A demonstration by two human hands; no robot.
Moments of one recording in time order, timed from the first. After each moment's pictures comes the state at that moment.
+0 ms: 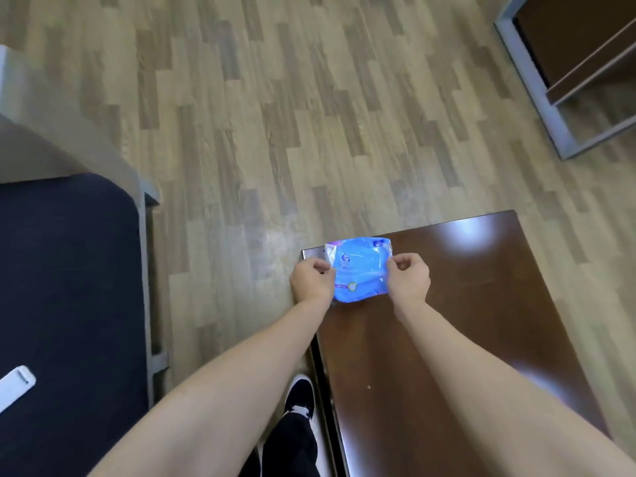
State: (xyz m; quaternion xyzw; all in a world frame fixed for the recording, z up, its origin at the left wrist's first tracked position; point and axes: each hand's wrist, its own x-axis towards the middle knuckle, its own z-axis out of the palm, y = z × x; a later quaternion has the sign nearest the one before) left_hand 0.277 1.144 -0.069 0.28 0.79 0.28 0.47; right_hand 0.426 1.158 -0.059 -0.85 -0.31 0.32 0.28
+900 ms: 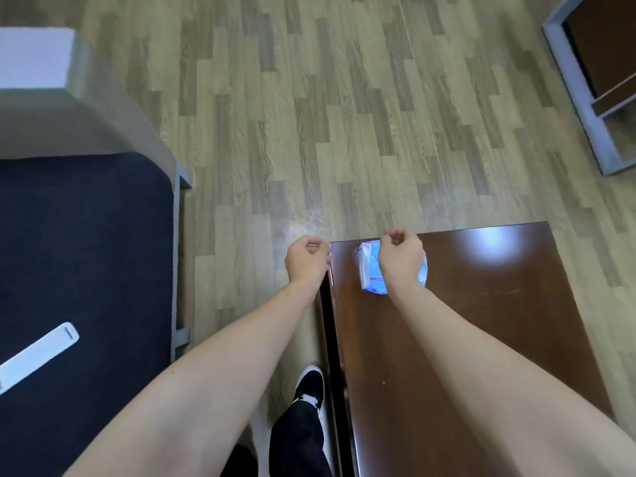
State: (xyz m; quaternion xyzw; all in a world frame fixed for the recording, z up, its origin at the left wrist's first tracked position) left_hand 0.230 1.149 -0.063 0.14 0.73 0.40 0.53; right_hand 0.368 1.180 -0.045 -0.81 -0.40 0.33 0.28
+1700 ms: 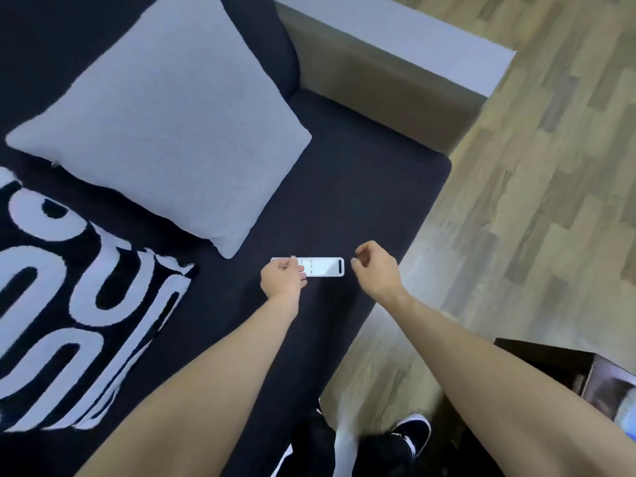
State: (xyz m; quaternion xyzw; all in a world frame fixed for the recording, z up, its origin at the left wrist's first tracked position) left_hand -0.212 0.858 -0.061 -0.24 0.77 0.52 0.27; right_hand -0.112 0.992 -0.056 -0.45 -0.77 0.45 -0.05
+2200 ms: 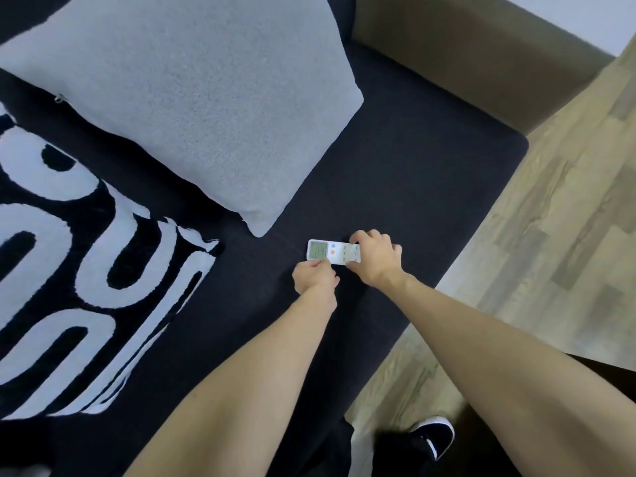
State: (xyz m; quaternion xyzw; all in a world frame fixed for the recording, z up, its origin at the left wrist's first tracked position) left_hand -0.234 0.833 -0.144 -0.39 0.67 0.55 0.32; right_hand -0.194 0.942 -0.147 -0.30 -0.89 0.26 -0.20
